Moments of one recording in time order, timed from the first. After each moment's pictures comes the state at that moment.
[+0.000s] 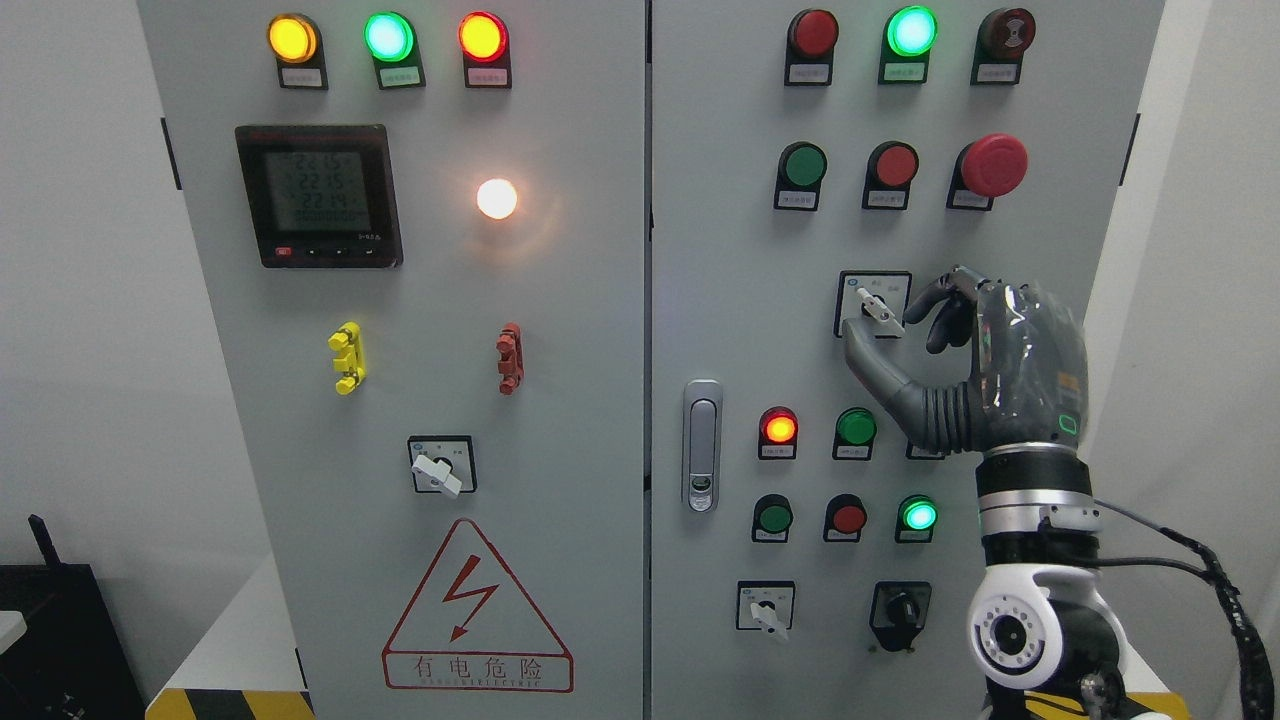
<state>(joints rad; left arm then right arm) 0.04 -0.09 0.00 0.00 0.00 -0.09 0.11 -0.69 0.07 -0.02 -1.81 1.01 0.20 0.06</state>
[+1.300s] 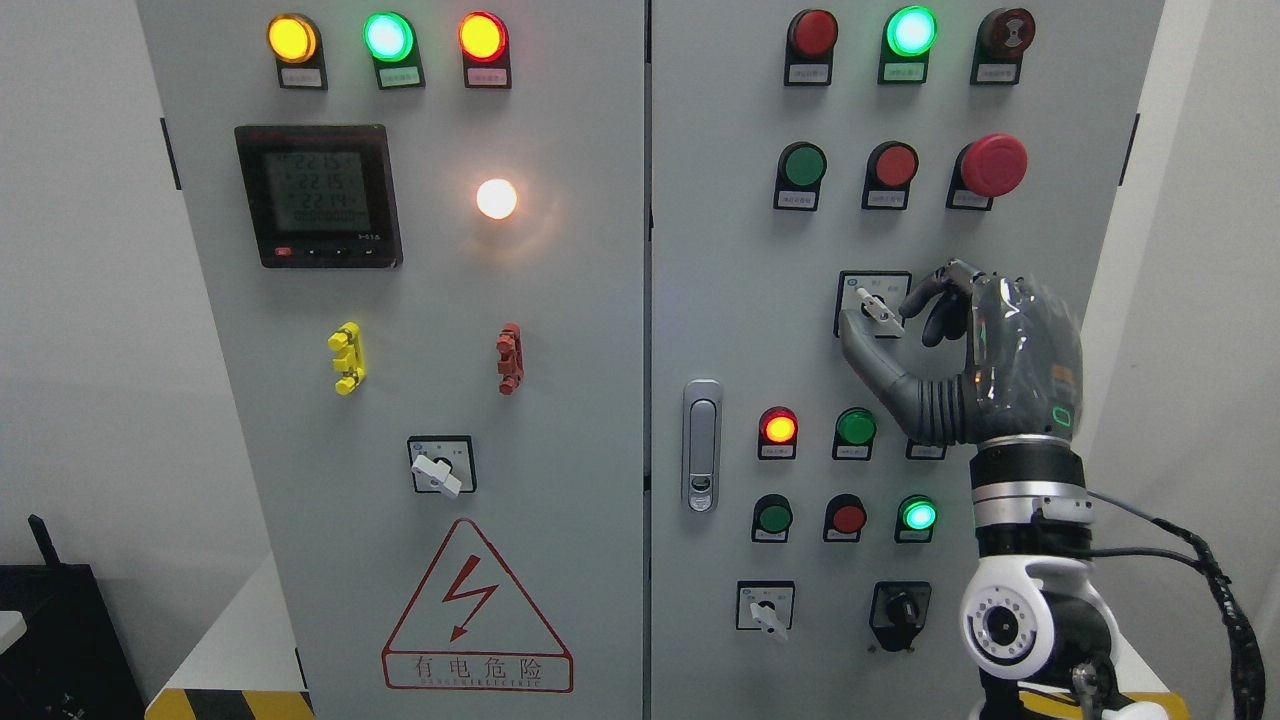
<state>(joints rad) 0.04 -0.09 0.00 0.00 0.00 -0.09 0.11 -0.71 0.07 0.00 -1.80 1.02 0.20 0.05</state>
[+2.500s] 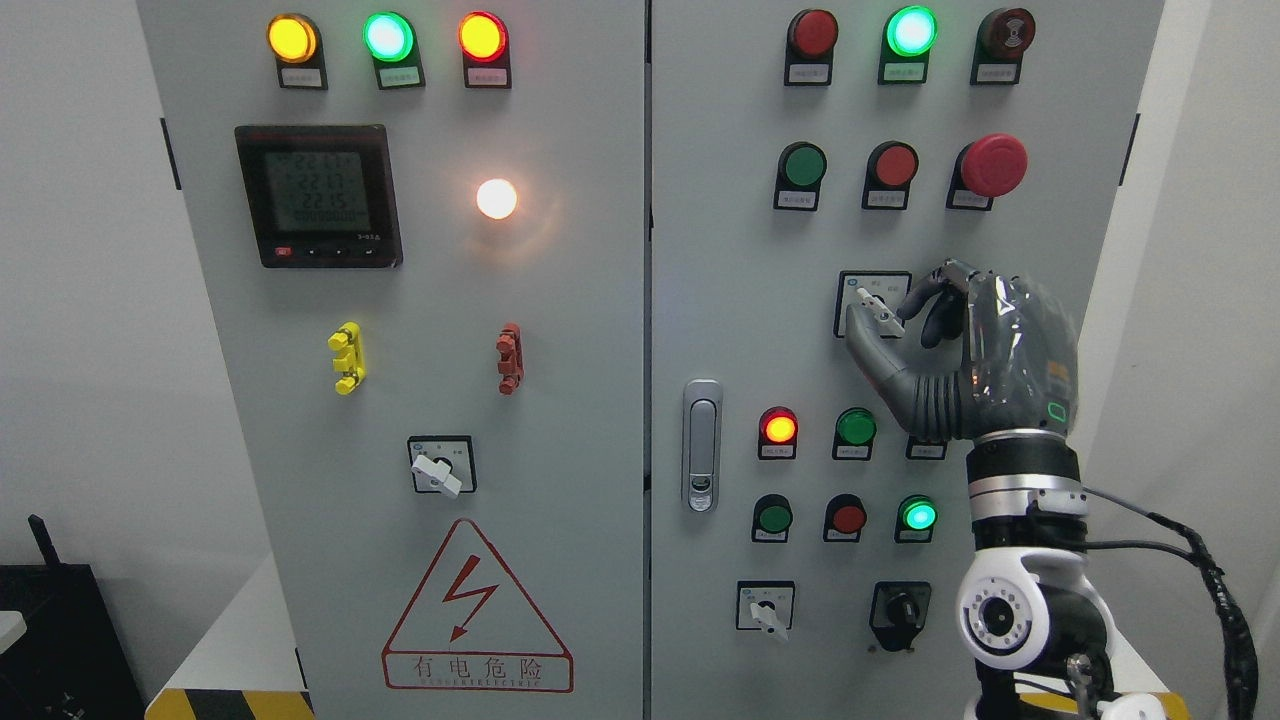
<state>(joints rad) 0.04 -0.09 0.00 0.00 0.00 -0.09 0.11 -0.72 0.07 0.00 -1.78 1.02 0.22 0.06</state>
